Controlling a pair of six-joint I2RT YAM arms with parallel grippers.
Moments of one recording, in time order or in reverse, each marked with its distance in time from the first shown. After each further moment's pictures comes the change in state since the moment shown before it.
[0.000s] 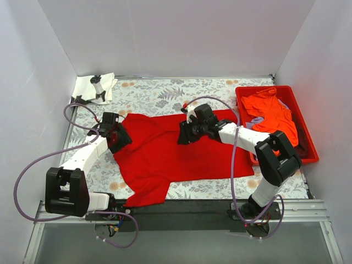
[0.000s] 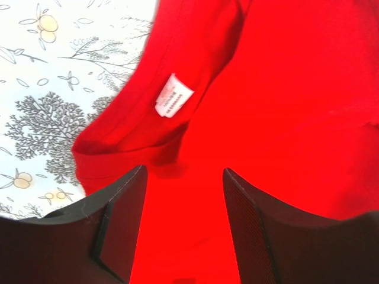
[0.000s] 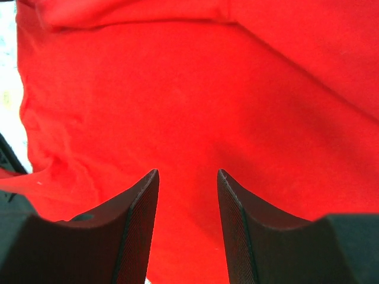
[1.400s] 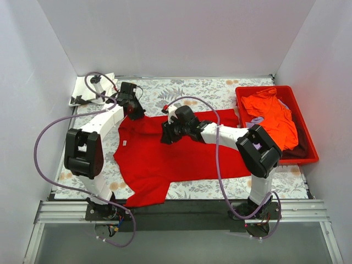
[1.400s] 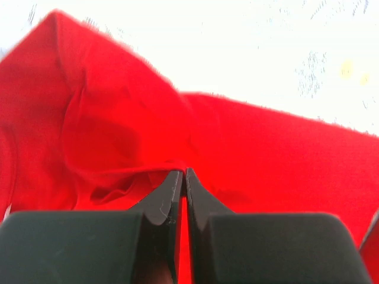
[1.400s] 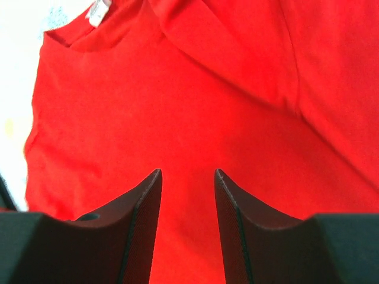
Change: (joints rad) left arm -0.121 0.420 0.507 0.063 0.035 -0.030; right arm 0.148 0.175 0.138 0.148 0.068 0.008
